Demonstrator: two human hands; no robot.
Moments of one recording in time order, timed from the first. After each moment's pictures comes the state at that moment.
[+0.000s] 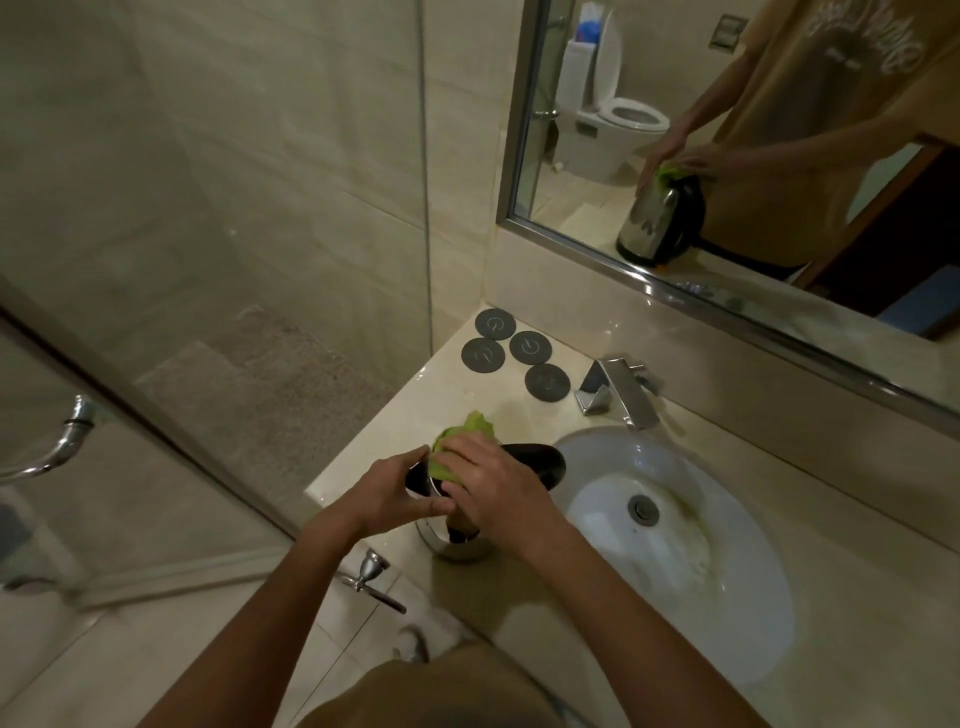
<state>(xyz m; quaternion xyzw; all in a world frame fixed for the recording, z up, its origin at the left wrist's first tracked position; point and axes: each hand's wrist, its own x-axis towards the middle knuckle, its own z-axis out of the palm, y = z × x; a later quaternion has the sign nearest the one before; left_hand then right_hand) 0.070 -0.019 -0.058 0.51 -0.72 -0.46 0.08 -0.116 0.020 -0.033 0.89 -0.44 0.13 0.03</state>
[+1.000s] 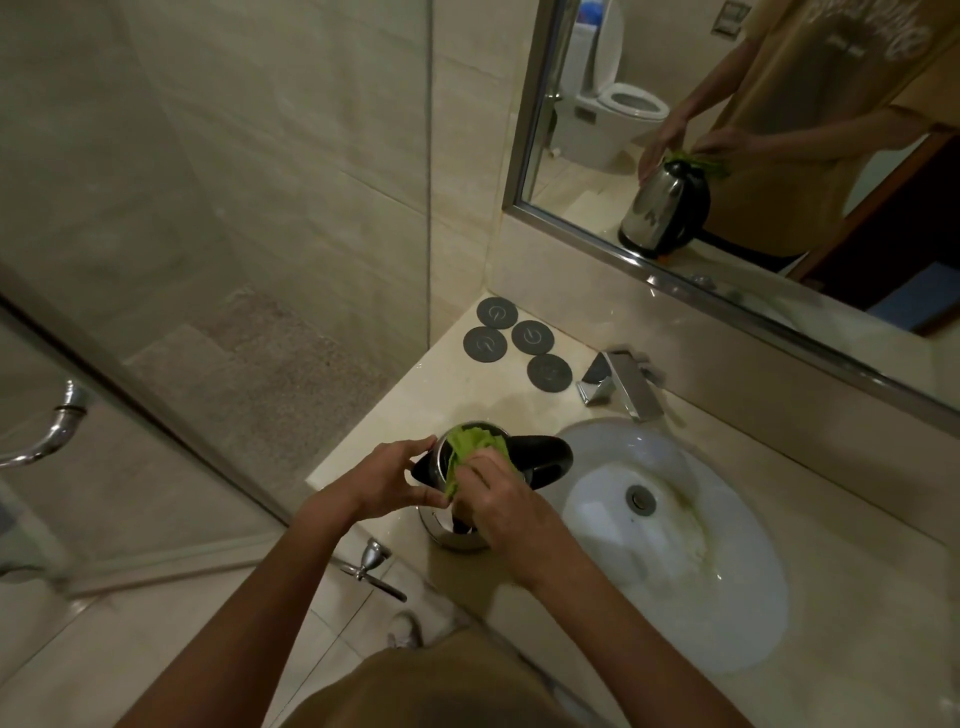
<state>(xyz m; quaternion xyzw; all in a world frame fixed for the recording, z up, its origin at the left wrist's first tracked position) 0.080 -0.028 -0.051 0.51 -0.72 -0.46 0.04 -0.105 0.055 -0.029 0.83 -0.53 0.14 -0.08</state>
